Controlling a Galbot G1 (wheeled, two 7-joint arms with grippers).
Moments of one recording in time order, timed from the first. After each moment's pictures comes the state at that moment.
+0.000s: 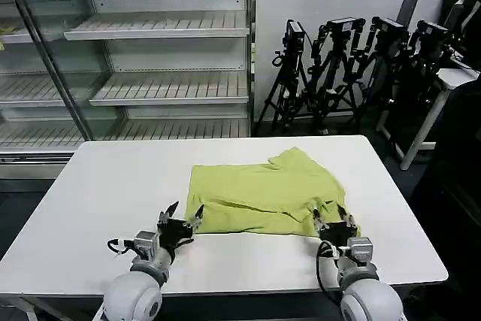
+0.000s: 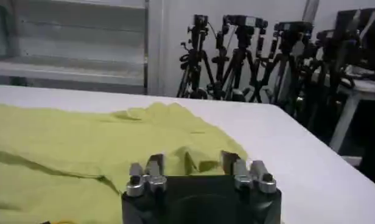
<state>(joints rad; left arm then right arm) 1.28 -1.19 -0.30 -2.05 -0.42 0.51 -0.22 -1.38 1.22 0.48 2.13 0.30 -0.54 0.29</state>
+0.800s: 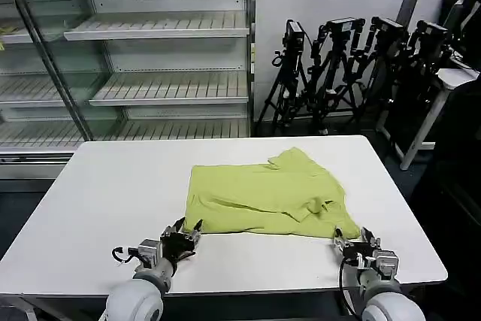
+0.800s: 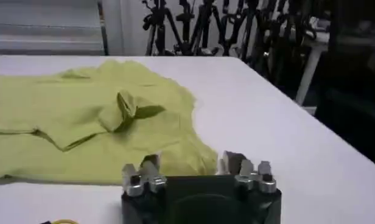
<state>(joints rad) 1.28 -1.18 -0.29 -2.02 -0.45 0.55 -0.22 -1.43 1.23 0.52 2.10 0.43 -0.57 0.32</state>
